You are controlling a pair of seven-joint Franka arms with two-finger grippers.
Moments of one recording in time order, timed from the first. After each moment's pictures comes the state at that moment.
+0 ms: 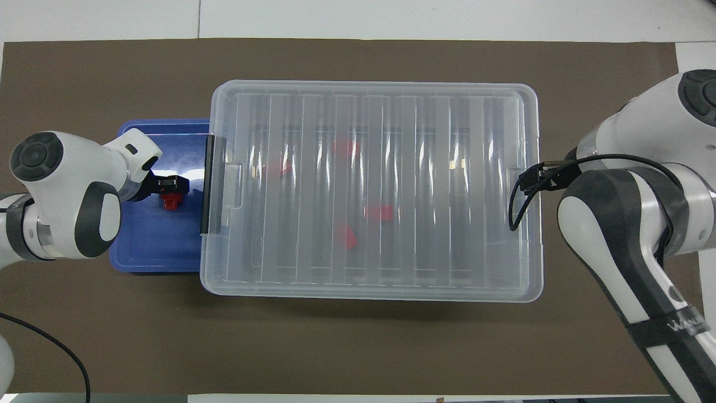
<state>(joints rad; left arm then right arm) -0.02 0.20 -0.06 -2.14 0.00 2.38 -0.04 -0.04 0.06 0.14 -1.90 -0.02 1.86 0.11</state>
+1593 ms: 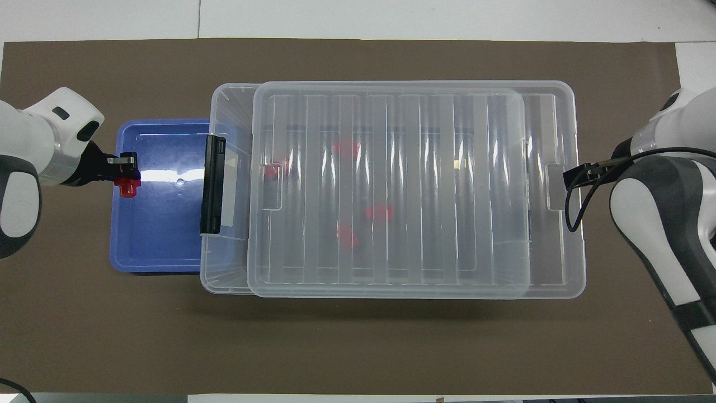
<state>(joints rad) -0.04 -0.04 -0.07 -1.93 0.00 1.95 -0.14 -0.04 0.06 0.00 -1.91 -0.02 1.91 -0.16</state>
